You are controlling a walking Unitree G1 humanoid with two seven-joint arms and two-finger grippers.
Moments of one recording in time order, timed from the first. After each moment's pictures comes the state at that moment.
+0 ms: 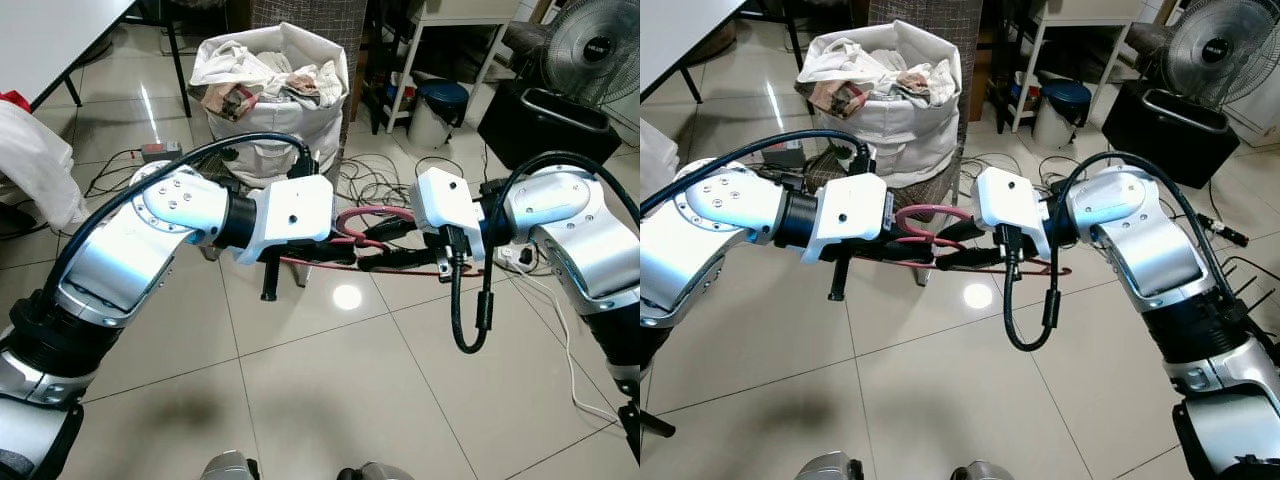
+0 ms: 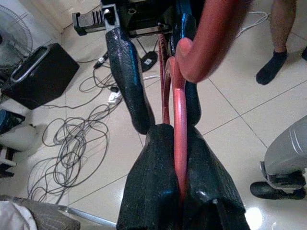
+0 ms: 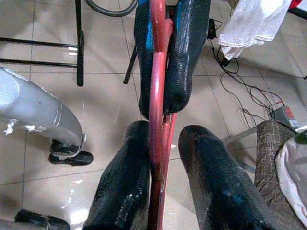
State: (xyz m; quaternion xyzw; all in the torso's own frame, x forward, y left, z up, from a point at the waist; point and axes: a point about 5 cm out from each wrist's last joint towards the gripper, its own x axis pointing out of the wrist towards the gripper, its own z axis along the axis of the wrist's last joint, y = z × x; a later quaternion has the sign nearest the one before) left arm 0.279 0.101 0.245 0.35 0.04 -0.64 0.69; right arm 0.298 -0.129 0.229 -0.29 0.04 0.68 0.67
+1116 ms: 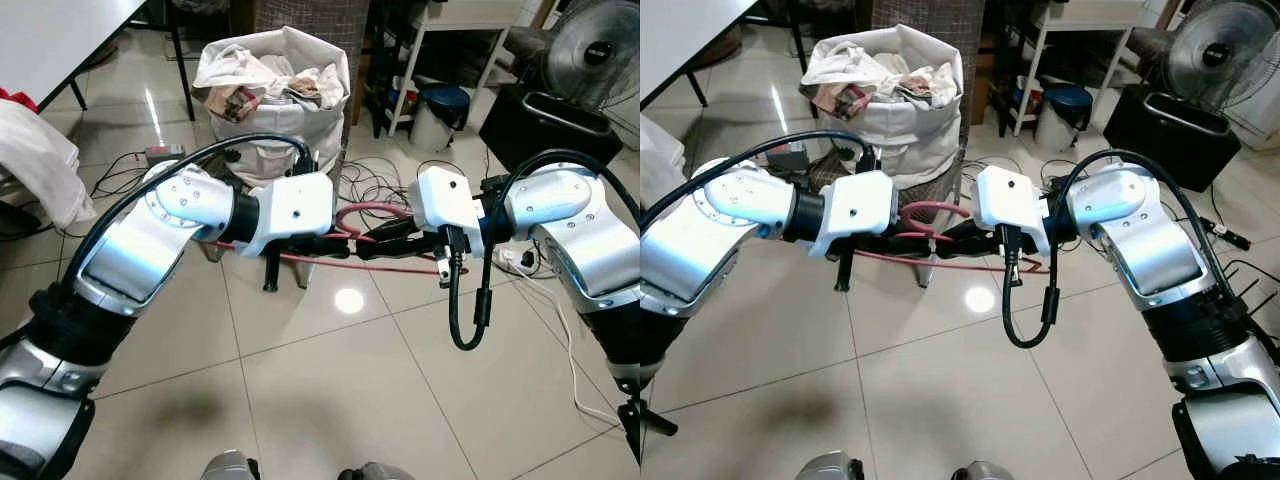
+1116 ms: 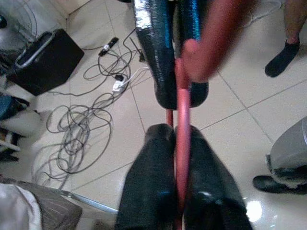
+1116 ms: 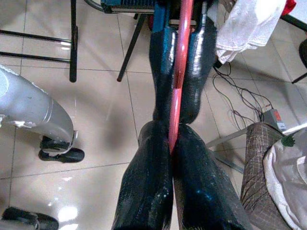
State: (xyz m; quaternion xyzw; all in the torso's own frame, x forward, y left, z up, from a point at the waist) left arm 0.294 0.102 0.238 0.35 0.06 -0.62 0.70; right arm 0.301 -0.131 0.230 -0.31 0.04 0.67 0.68
